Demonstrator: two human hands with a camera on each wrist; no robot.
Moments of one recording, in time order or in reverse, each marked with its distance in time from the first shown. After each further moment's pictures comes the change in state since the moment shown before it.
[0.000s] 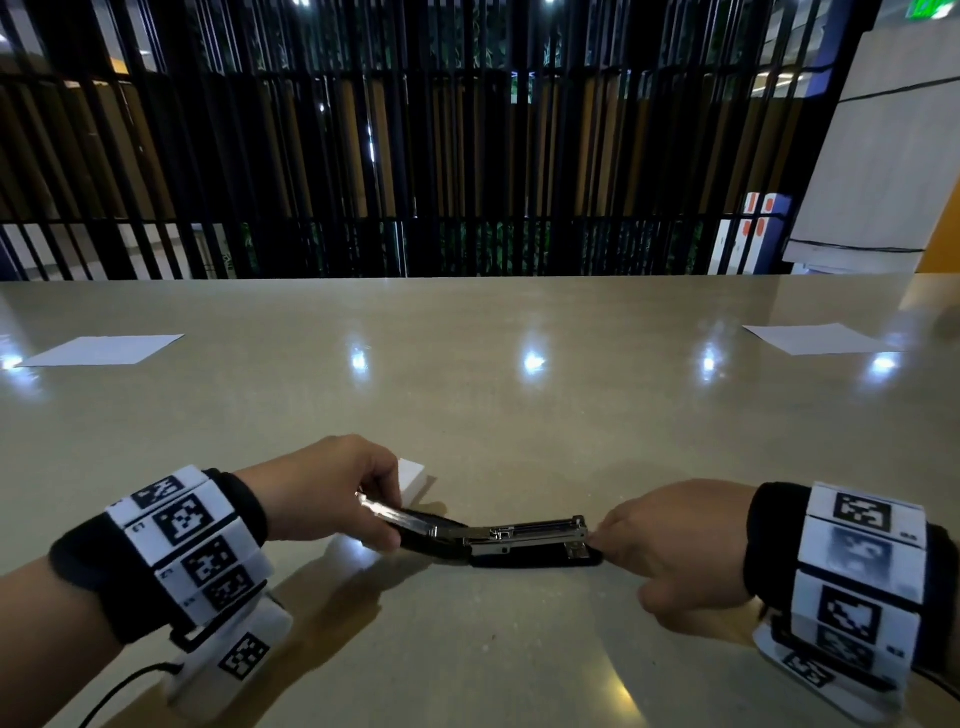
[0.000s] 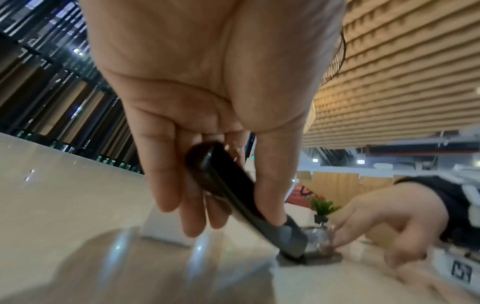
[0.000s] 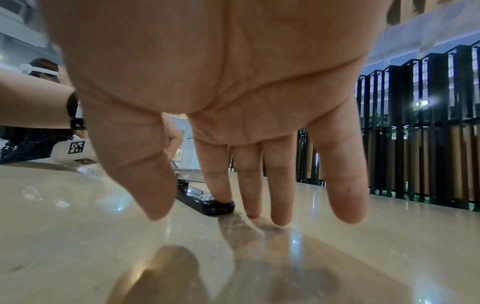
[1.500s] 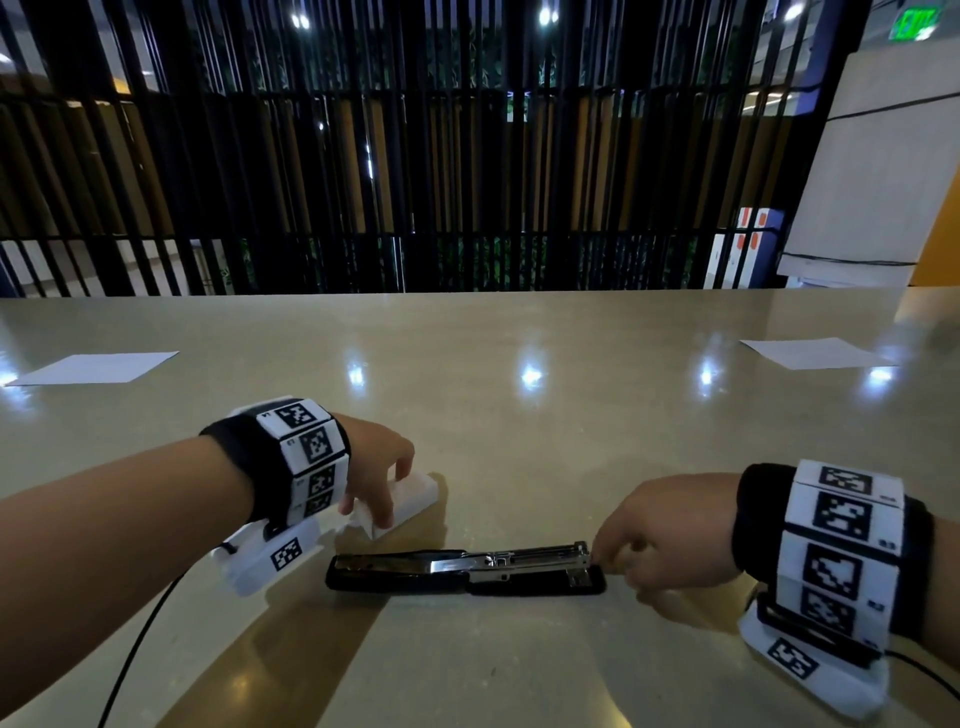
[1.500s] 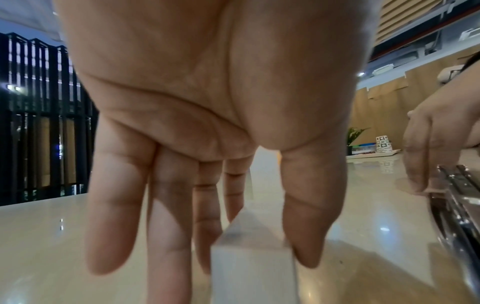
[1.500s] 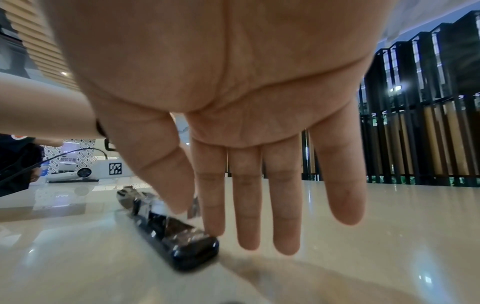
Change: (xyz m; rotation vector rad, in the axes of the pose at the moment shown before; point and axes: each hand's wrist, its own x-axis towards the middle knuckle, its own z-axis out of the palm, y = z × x) left_hand 0.071 0.013 -0.022 0.493 -0.320 -0.230; right_hand 0.001 0.009 -0.022 0.168 0.009 0.032
